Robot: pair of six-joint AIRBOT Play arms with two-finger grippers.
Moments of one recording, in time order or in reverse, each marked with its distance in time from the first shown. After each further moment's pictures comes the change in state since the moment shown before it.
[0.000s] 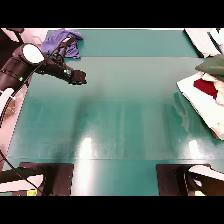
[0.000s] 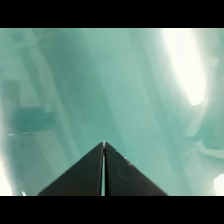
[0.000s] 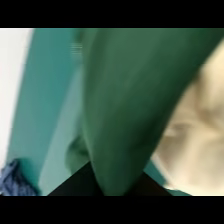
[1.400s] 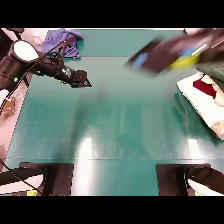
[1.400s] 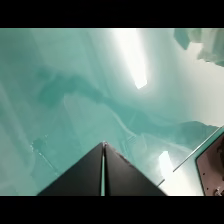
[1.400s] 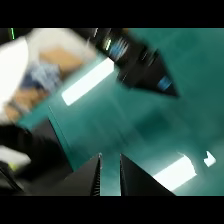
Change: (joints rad) left arm 0.000 0.037 0.000 -0.177 -0.122 -0.047; right arm 1.713 0.140 -0.010 -0.146 -0.338 -0.422
